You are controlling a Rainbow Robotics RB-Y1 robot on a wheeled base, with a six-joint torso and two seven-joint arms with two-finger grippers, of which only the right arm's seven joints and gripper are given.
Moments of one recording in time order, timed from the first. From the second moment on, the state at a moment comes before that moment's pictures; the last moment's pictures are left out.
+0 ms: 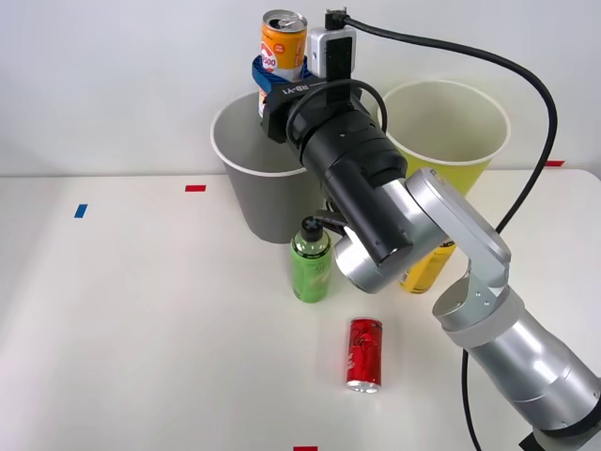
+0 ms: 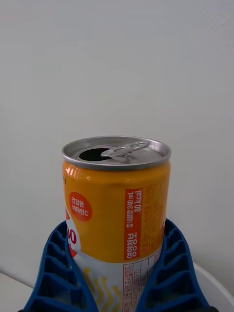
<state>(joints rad) -0.57 -0.25 0.53 -1.80 0.46 0.41 0.64</state>
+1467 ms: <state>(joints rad) -0.52 -0.27 0.44 -1.84 0.53 0.29 0.58</state>
